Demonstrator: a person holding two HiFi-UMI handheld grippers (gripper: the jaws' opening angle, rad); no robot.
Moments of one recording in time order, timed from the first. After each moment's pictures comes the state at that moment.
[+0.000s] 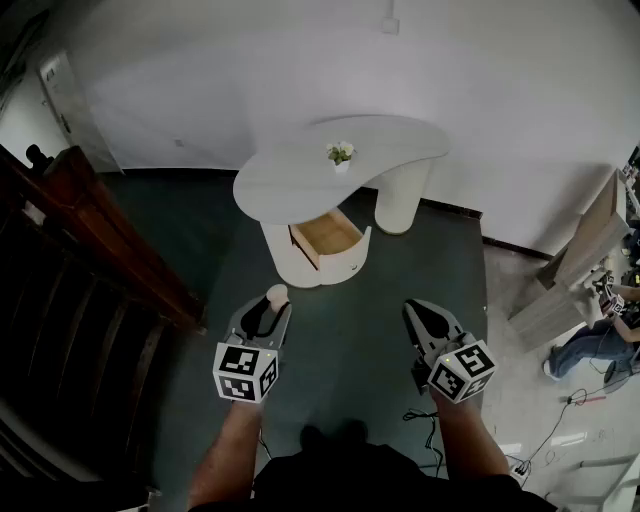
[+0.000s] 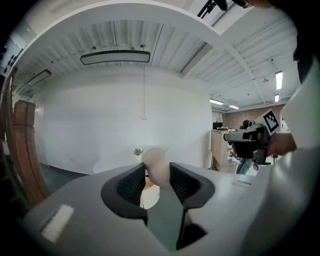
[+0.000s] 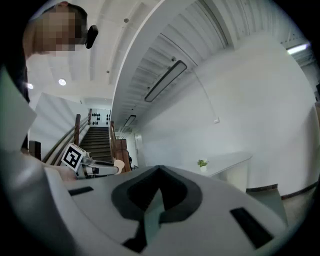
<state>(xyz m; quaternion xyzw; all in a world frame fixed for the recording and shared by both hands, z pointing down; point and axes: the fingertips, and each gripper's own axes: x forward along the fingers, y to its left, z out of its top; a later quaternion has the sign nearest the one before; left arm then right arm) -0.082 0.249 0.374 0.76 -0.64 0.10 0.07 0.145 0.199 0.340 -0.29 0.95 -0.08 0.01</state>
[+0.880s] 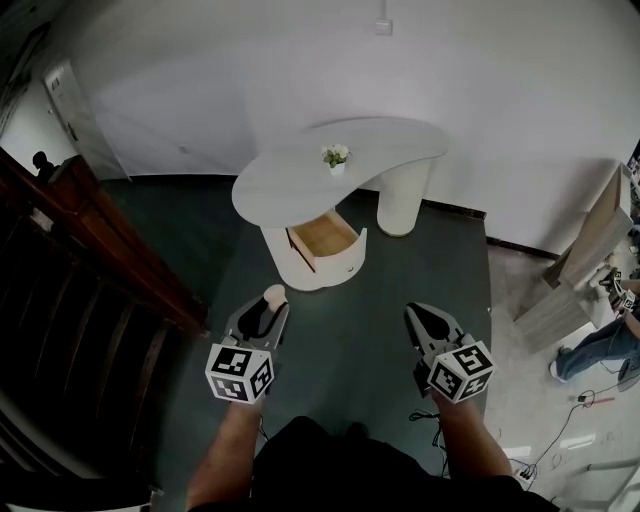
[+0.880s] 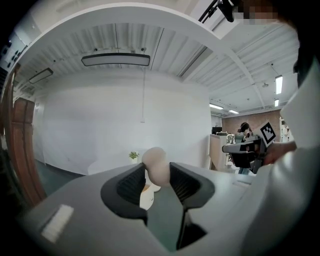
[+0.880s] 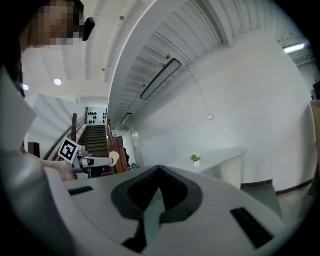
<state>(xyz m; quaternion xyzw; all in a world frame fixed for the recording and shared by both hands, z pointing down) -0.047 0.245 0.361 0.76 -0.64 0.07 0.07 0.189 0.185 0.358 -0.30 0.95 -0.10 -0.01</state>
